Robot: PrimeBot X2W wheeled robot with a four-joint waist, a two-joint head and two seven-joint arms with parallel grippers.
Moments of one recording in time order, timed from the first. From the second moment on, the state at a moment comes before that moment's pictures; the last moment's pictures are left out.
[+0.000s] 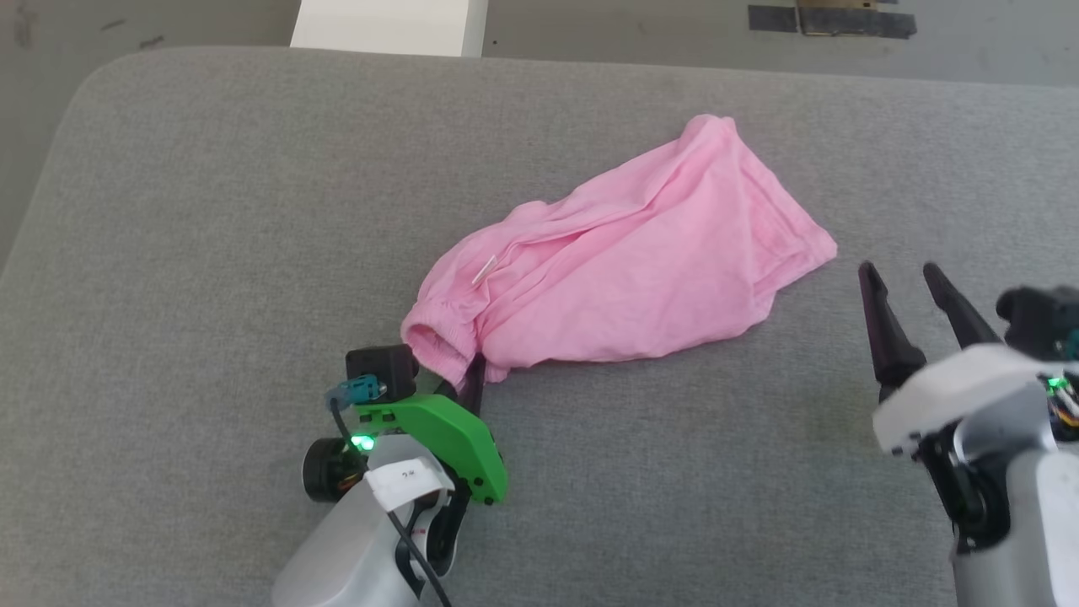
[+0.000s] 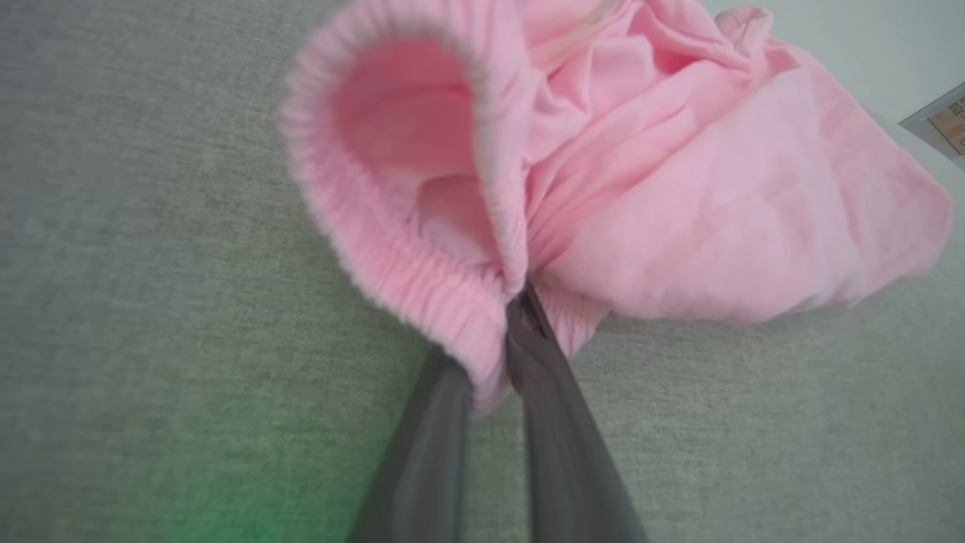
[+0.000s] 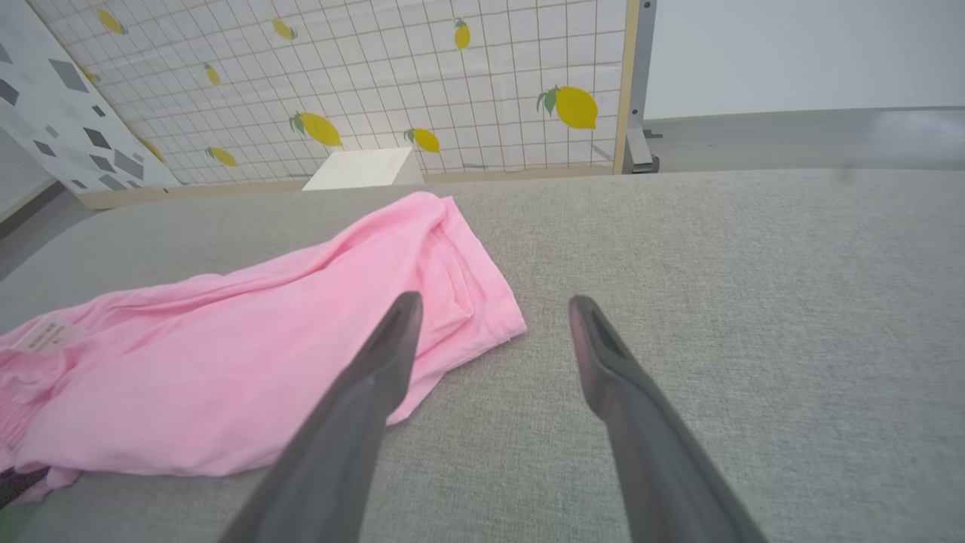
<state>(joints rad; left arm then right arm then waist) -0.39 0.14 -0.56 0.46 -0.73 0.16 -0.05 -0.22 -0.09 -0.11 0.05 0.25 0.13 0.18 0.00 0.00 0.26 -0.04</state>
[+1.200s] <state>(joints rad) -0.42 0.19 -0.62 0.38 -0.72 0.13 -0.03 -0.40 -0.11 -0.12 0.33 0.17 0.13 0.49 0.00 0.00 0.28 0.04</state>
